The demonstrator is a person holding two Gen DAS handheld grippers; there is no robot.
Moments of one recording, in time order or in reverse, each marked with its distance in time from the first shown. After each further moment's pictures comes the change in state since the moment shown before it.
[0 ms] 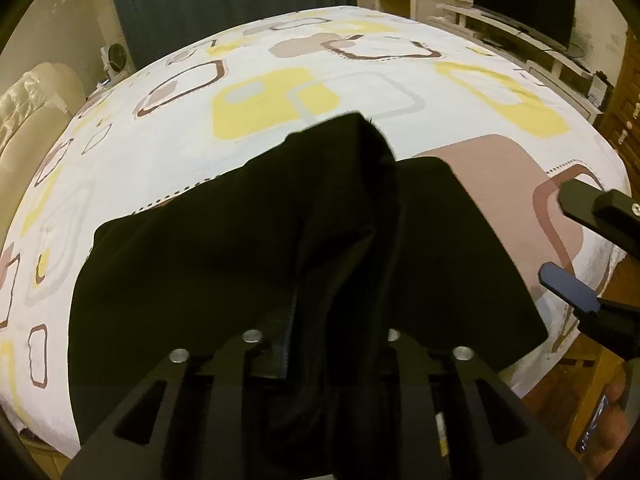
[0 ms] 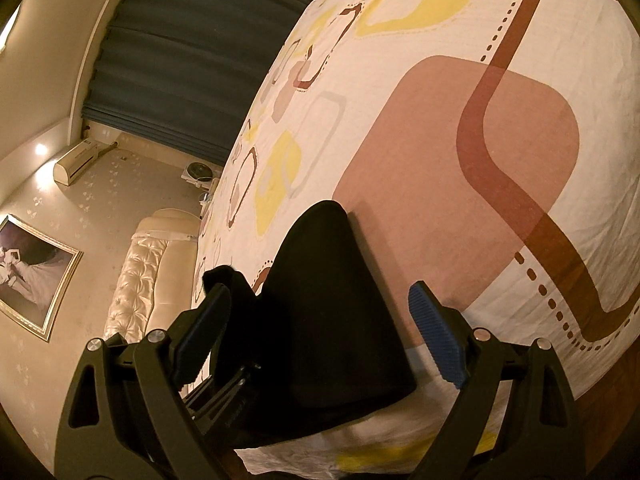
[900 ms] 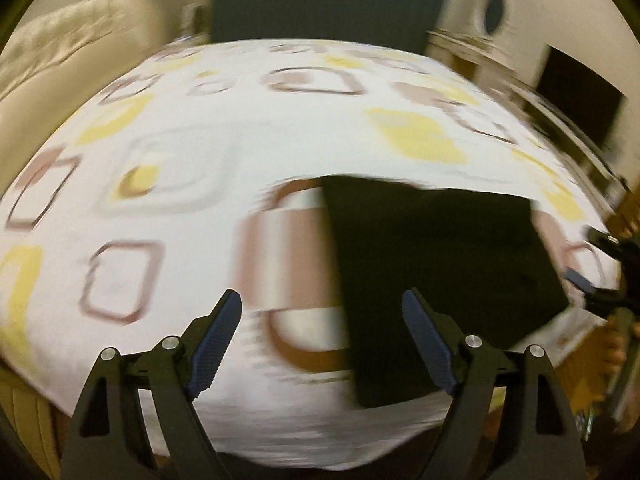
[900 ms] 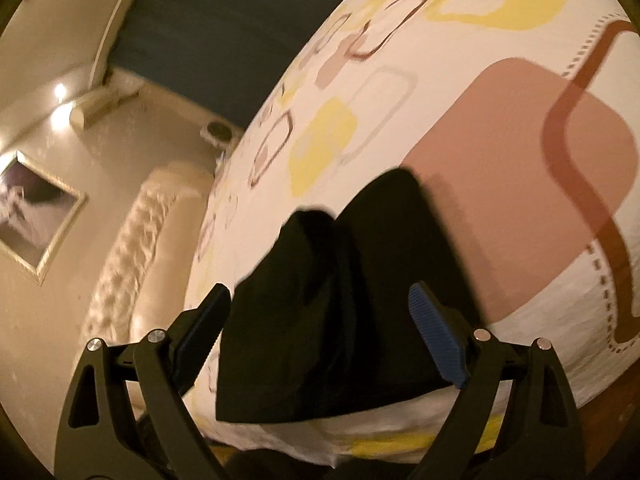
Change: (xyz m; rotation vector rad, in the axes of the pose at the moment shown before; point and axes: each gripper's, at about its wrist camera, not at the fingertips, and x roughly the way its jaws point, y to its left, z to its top) left arm -0.084 0.221 -0.093 -0.344 -0.081 0.017; right arm 0.028 0.058 -0.029 -0.198 0.136 0.013
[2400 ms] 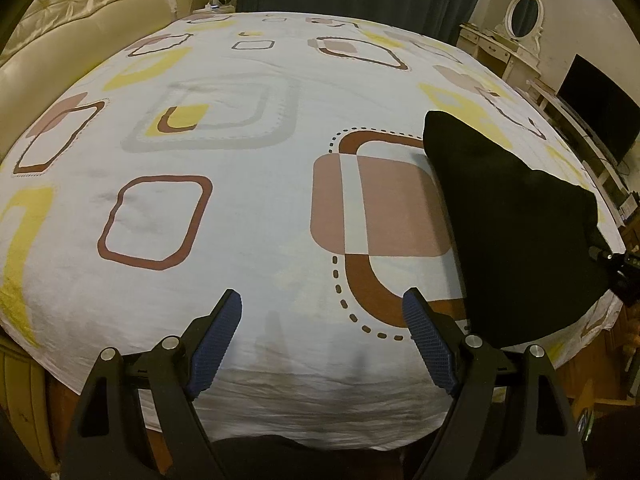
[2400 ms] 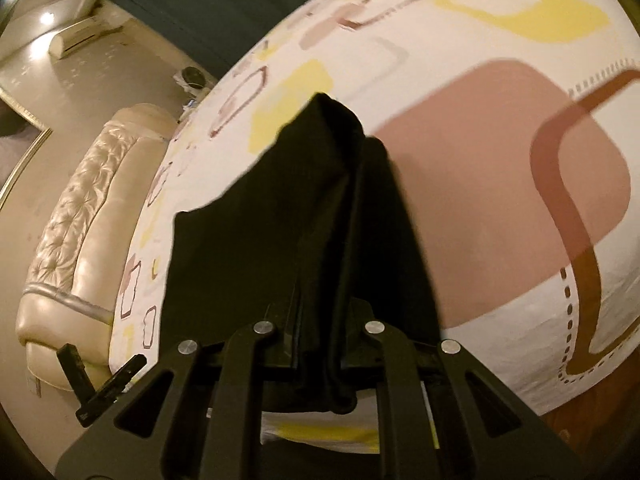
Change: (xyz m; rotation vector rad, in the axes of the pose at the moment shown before) left arm 0.017 0.047 -0.032 -0.054 0.064 -0.005; right arm 0.010 -0.022 0.004 -0.105 0.100 -0.173
